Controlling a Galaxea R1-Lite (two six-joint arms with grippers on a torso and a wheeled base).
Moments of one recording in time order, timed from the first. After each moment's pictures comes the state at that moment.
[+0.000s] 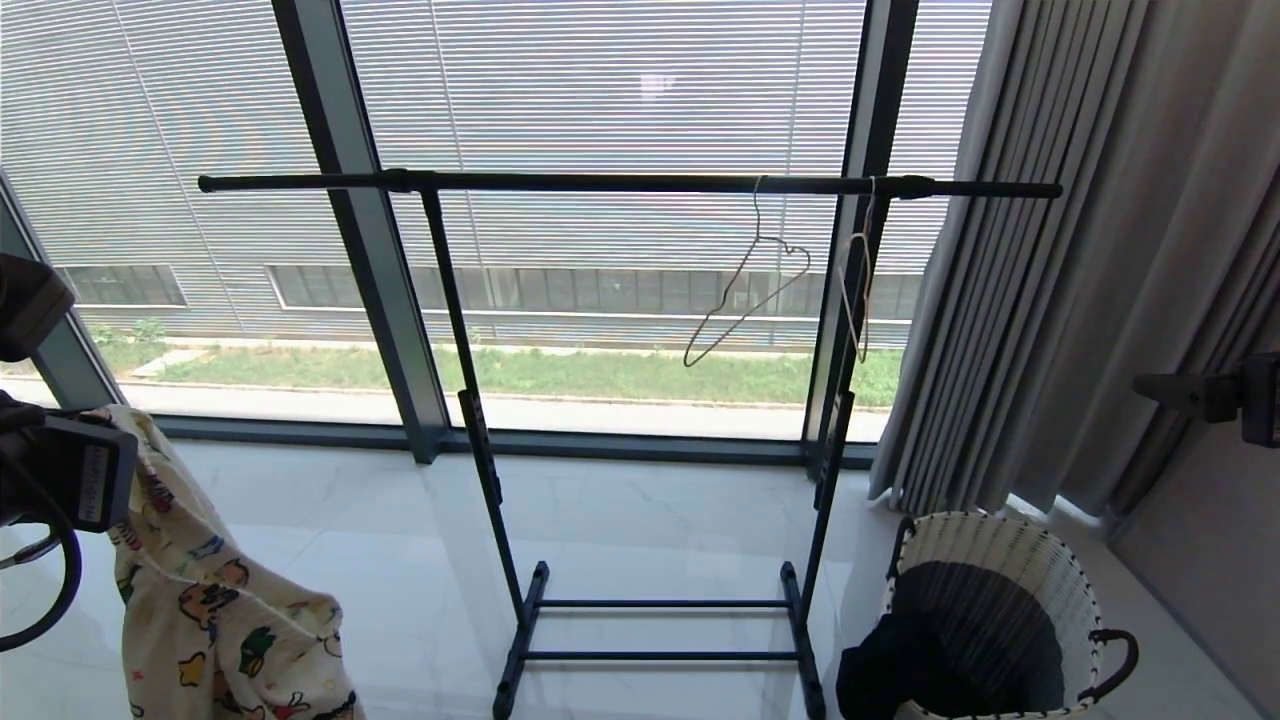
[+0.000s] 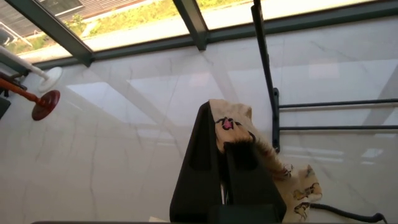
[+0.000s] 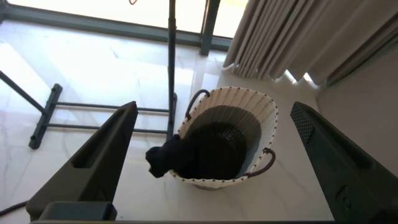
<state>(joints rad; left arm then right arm) 0.05 1.12 -0.76 0.00 0.20 0.37 0.11 1.22 -0.96 0.10 -0.05 -0.04</state>
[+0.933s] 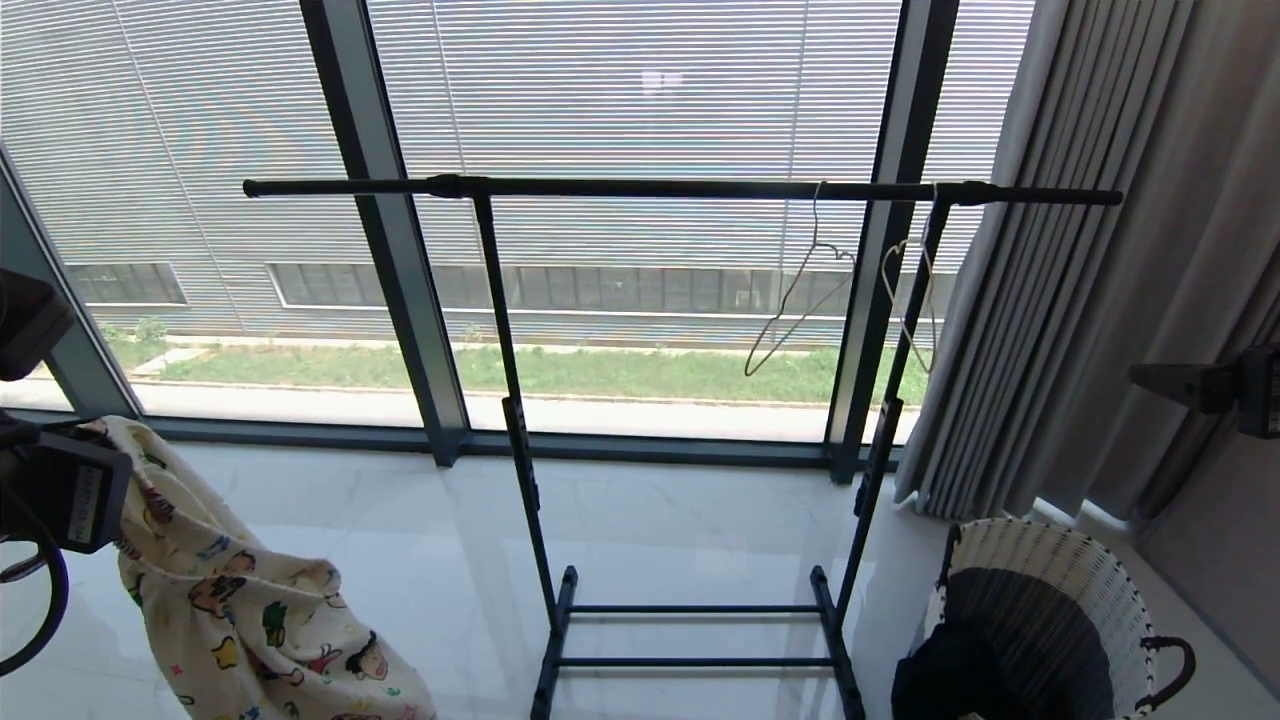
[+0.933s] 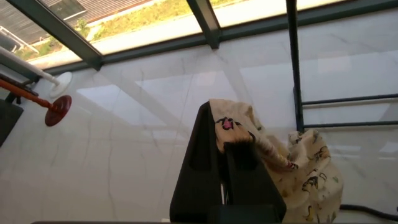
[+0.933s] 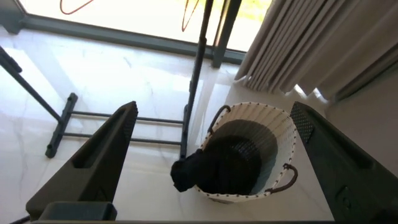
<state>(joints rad) 0.04 1.10 -0.73 0.00 0.19 0.42 0.10 1.23 -0.95 0.04 -0.03 -0.06</state>
